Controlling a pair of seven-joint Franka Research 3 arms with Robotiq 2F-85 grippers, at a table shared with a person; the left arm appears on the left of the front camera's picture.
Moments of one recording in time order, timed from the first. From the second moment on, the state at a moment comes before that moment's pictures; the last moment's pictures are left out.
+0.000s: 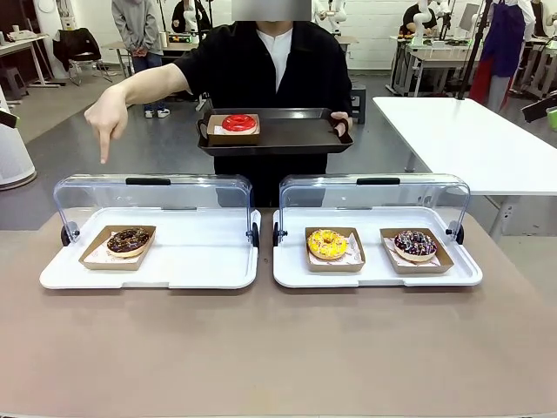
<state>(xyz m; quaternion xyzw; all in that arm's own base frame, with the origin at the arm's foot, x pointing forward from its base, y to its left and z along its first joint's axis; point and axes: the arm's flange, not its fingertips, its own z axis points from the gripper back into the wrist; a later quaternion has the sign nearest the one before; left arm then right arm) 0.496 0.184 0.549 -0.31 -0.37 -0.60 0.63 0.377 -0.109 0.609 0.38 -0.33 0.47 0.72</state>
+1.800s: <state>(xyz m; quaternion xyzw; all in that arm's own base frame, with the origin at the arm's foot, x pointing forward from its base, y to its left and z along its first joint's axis) 0.493 0.151 0.594 -0.23 -0.29 -0.68 0.63 0.377 -0.108 0.609 0.38 -0.33 0.47 0.72</state>
